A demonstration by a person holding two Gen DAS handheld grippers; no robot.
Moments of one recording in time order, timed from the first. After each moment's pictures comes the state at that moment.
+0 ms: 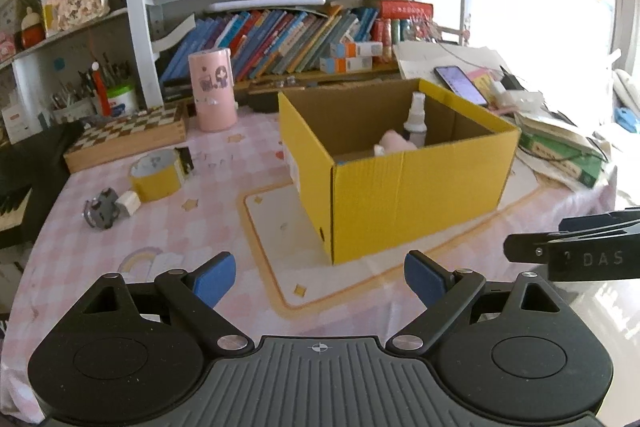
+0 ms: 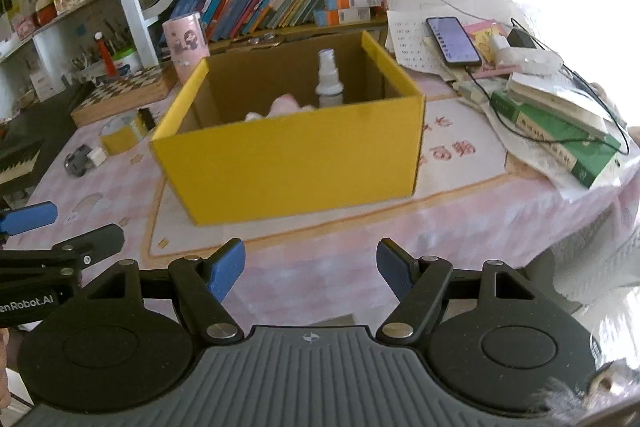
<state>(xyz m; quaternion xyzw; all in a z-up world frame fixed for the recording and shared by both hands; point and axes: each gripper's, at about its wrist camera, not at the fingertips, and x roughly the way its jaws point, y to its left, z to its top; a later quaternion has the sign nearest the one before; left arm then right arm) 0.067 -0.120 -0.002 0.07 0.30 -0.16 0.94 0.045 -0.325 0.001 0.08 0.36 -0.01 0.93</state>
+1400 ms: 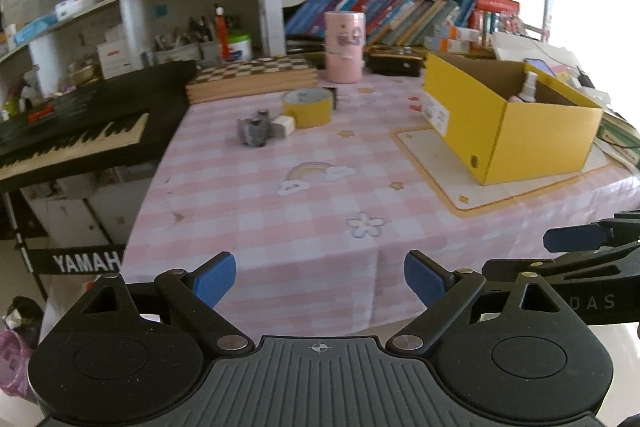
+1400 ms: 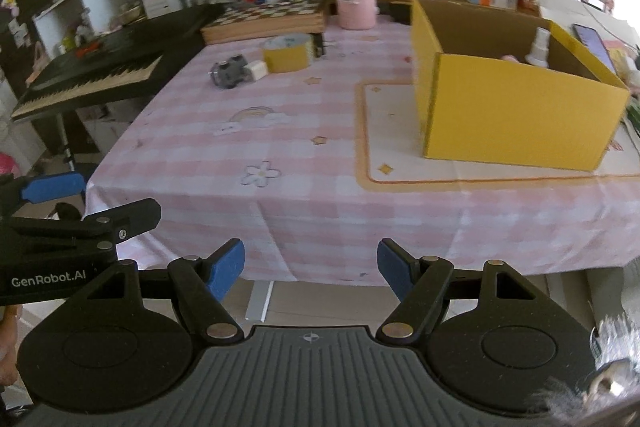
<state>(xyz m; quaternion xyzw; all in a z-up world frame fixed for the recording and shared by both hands) 0.015 0.042 -0.011 0.04 0.33 -0.06 0.94 0.024 -0.136 -0.015 0.02 0.39 0.13 0.91</state>
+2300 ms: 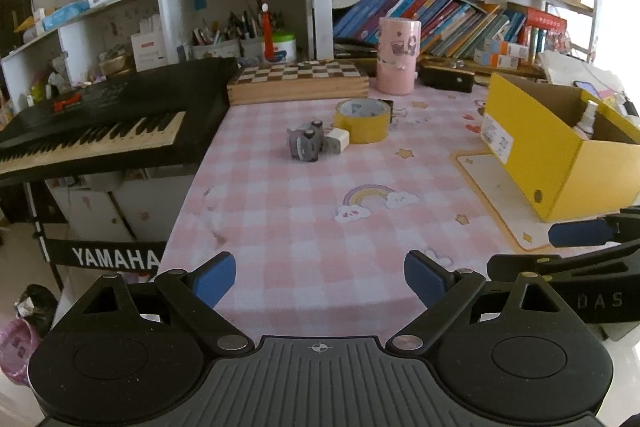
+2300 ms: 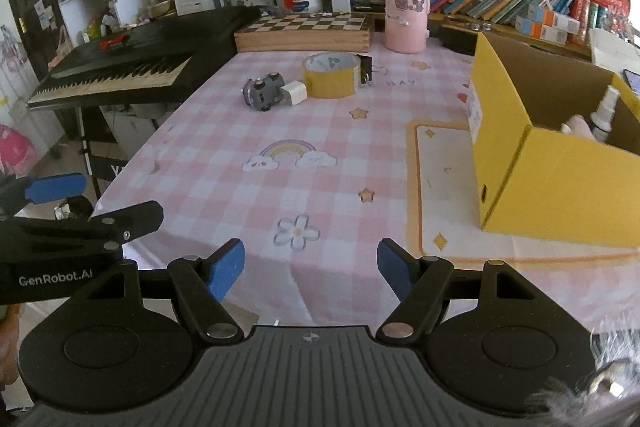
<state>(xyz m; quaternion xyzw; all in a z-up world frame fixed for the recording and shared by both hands) 0.070 0.073 -0.013 0.03 0.33 -0.01 0.94 0.088 -0.100 -0.011 -0.01 0.38 0.17 0.91</state>
